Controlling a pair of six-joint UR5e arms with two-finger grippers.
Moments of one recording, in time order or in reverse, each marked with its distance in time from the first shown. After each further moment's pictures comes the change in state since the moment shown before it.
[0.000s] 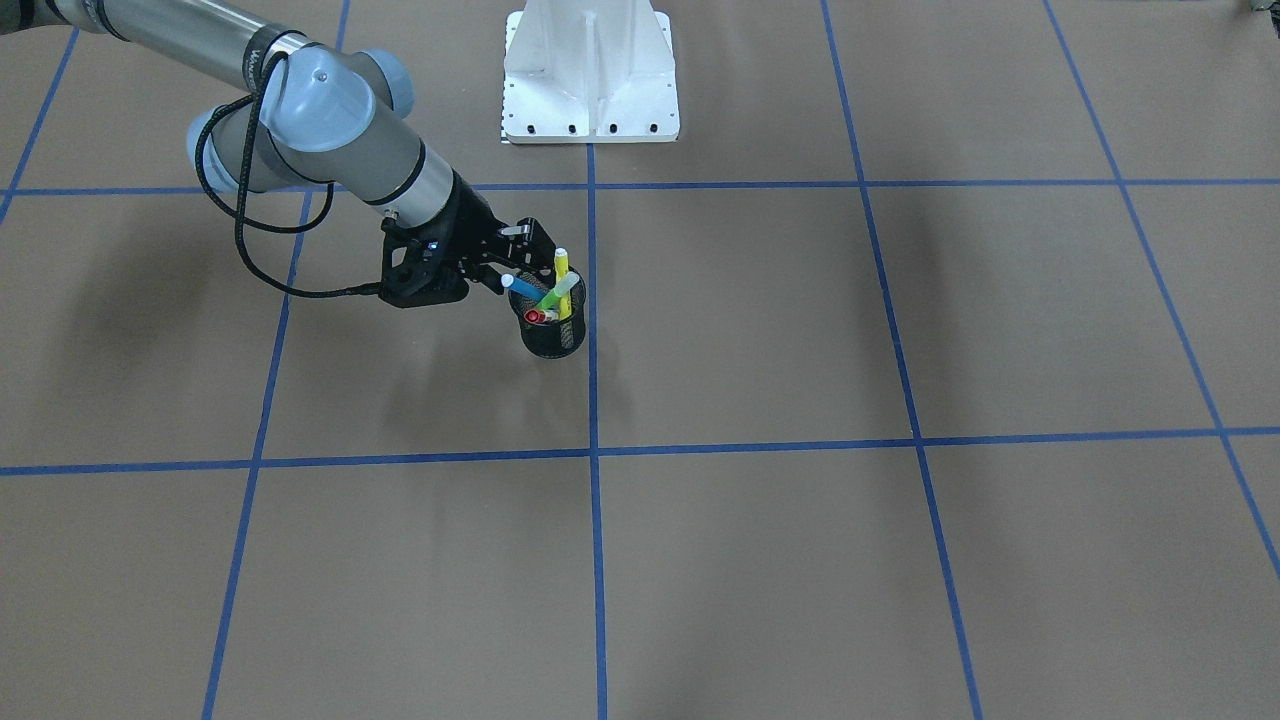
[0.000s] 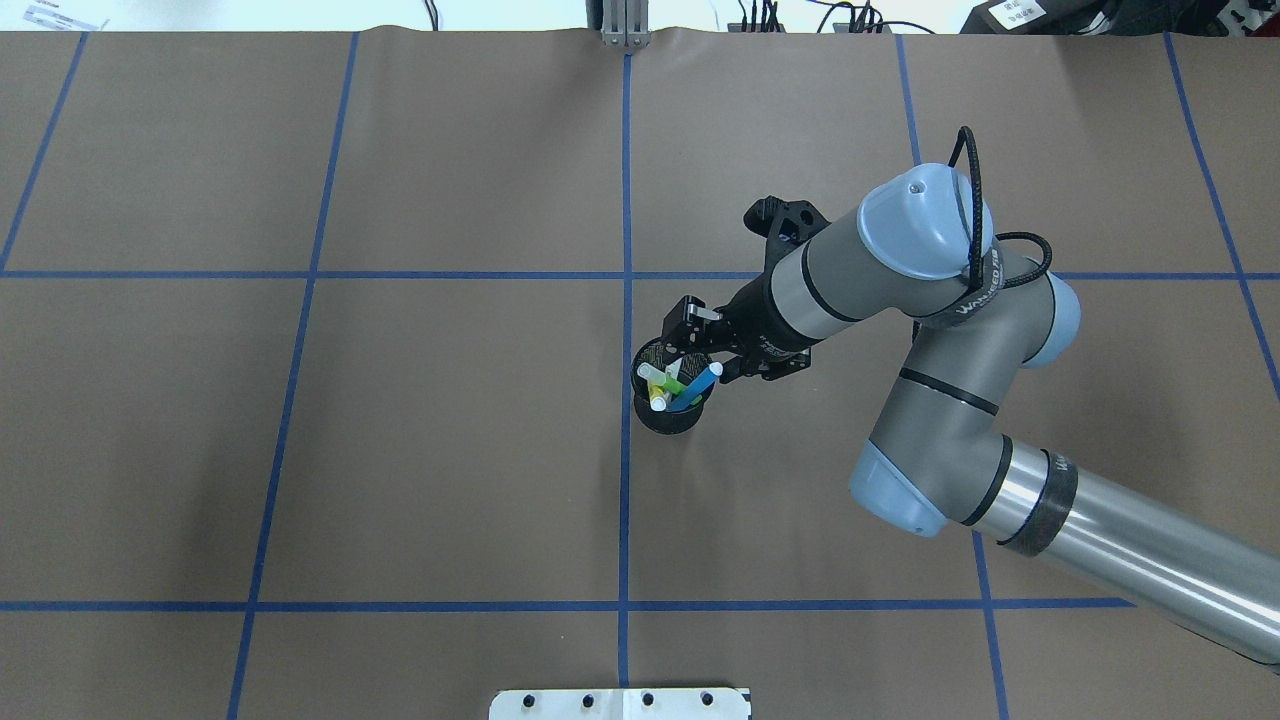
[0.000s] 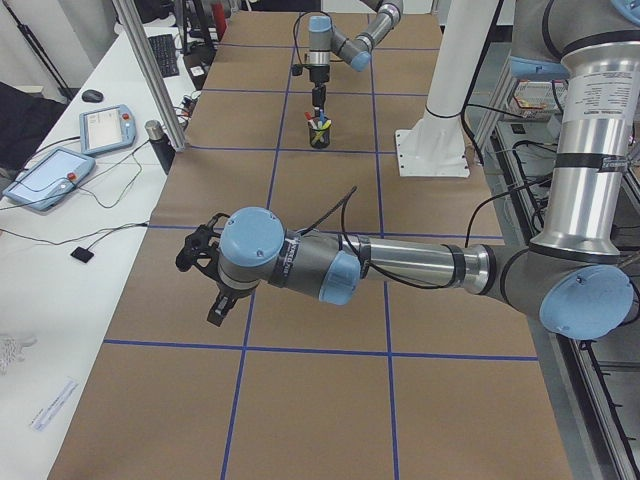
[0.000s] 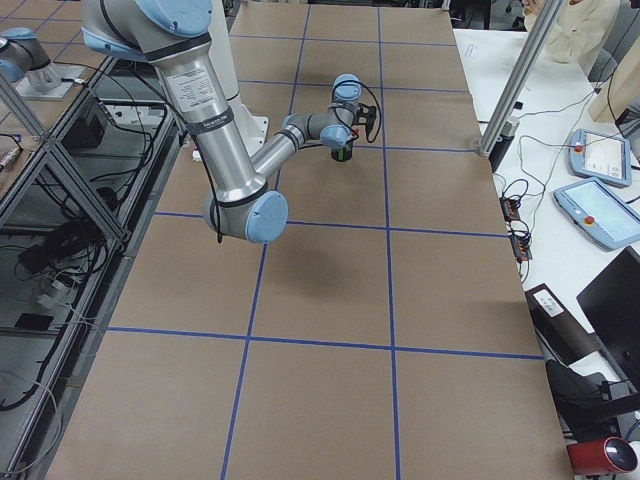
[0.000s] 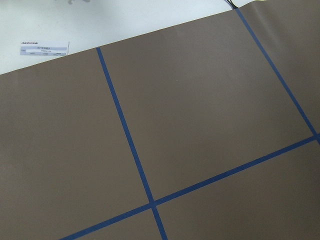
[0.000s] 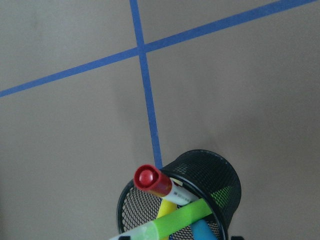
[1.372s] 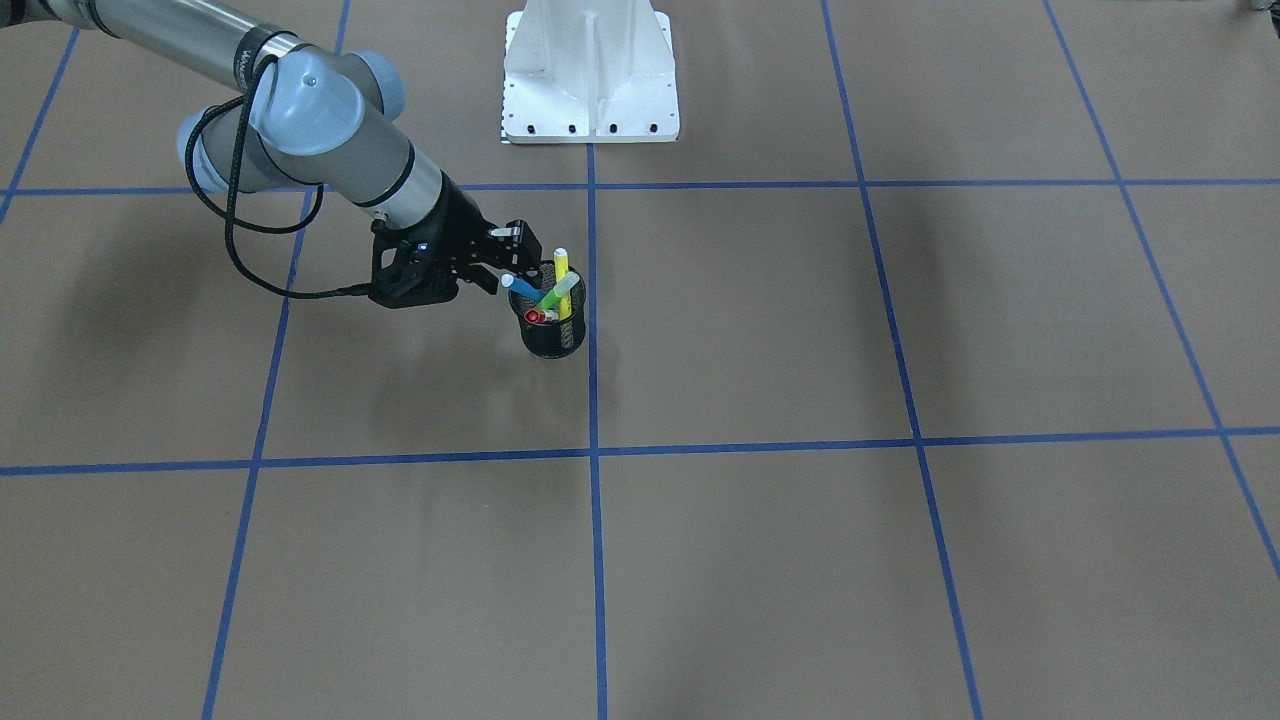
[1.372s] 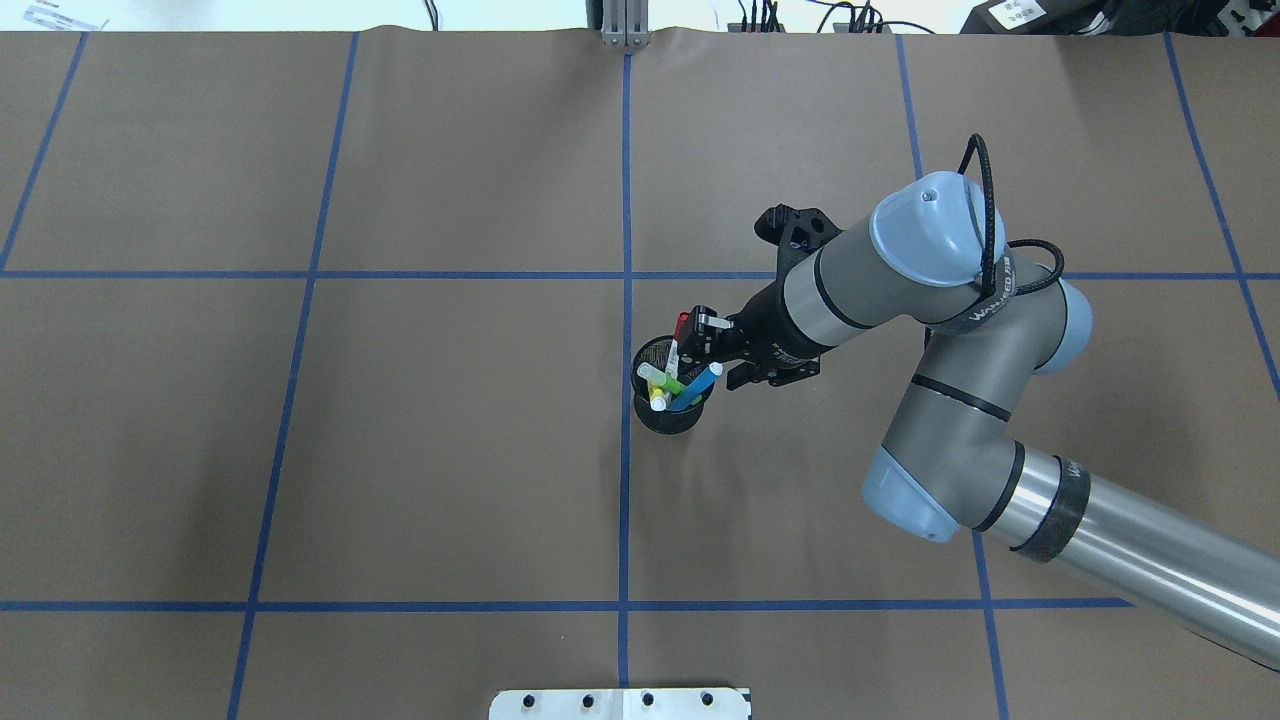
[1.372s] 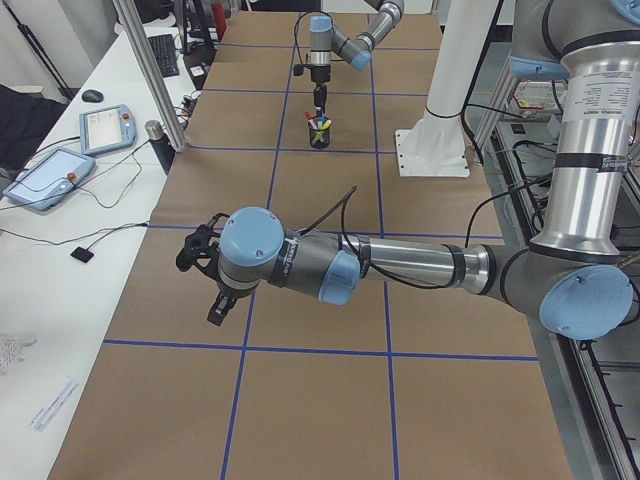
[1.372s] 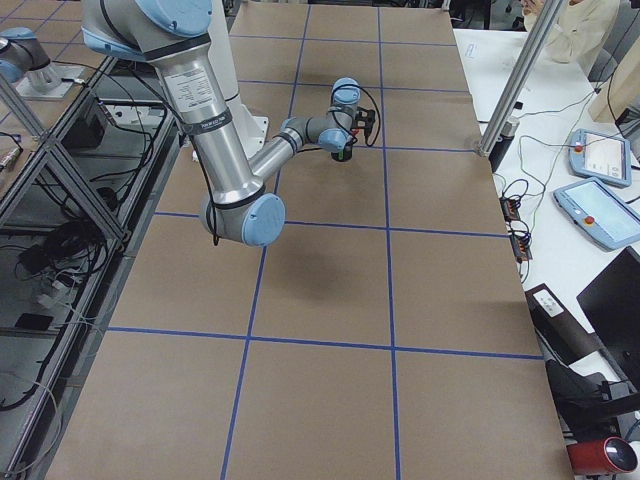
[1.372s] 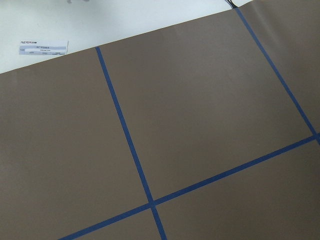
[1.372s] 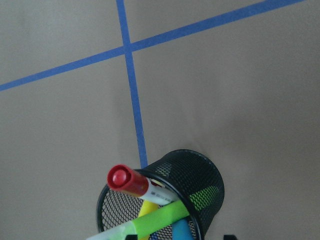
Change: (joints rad) left arm 0.002 0.000 0.000 0.001 0.000 -0.002; right arm -0.004 -0.025 0.011 0.003 0.008 -0.013
